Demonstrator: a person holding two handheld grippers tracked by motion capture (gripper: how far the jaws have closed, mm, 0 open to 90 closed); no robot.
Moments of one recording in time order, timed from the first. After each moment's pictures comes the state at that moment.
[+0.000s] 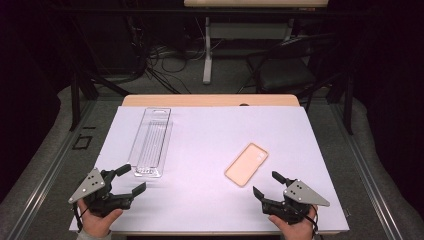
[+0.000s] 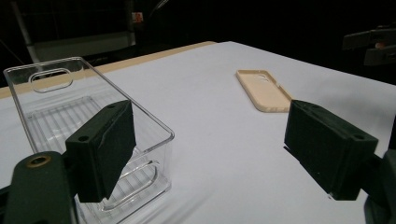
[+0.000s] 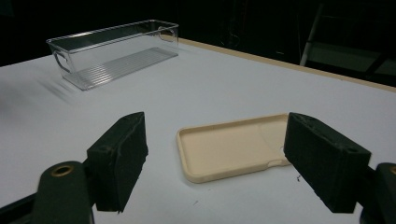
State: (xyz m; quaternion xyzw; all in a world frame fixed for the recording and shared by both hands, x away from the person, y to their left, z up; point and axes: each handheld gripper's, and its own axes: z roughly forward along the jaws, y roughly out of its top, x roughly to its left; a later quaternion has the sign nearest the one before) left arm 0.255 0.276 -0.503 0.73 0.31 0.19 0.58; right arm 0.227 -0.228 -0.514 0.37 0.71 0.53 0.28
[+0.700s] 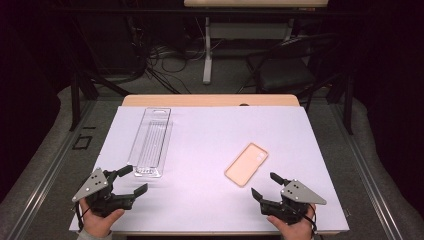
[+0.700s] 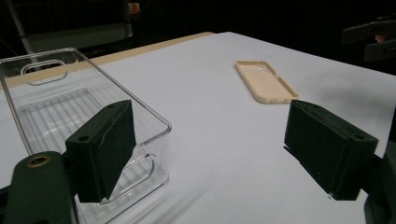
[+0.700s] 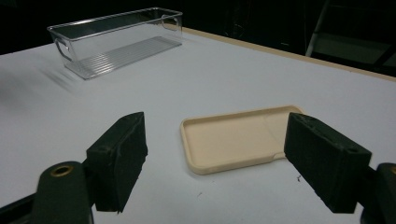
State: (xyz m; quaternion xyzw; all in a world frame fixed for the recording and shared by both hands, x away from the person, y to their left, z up) left arm 0.257 0.273 -0.505 0.74 0.30 0.18 0.56; right arm 0.229 -0.225 -0.516 0.37 0.72 0.52 0.27
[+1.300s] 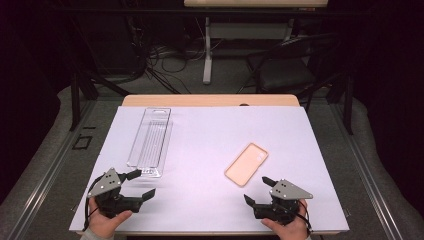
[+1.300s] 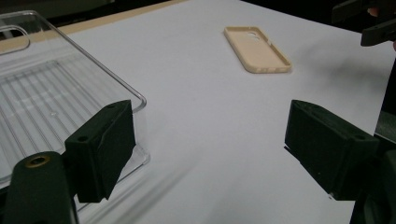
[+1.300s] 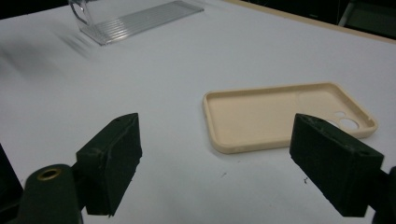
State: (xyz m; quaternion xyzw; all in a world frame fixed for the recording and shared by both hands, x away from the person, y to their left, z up) left arm 0.263 0.255 -0.512 0.79 0.30 0.15 0.51; right arm 0.236 -0.210 -0.525 0.36 0.77 0.48 0.23
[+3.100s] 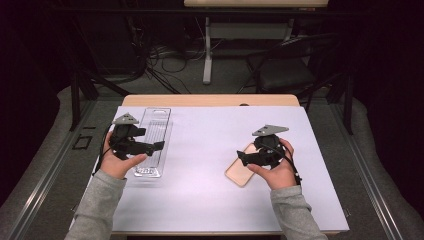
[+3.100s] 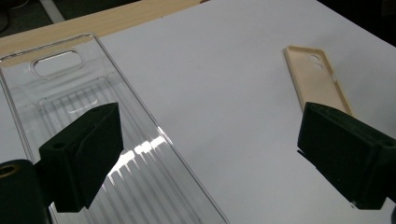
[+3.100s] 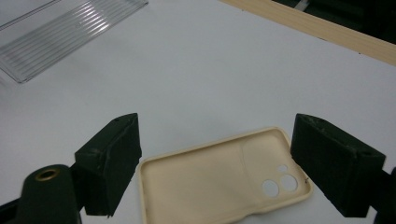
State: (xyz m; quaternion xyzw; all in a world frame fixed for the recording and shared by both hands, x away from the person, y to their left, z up) left arm 0.379 0.225 -0.433 0.80 0.40 0.11 0.42; right arm 0.350 -0.179 -0.453 0.43 0.80 0.37 0.21
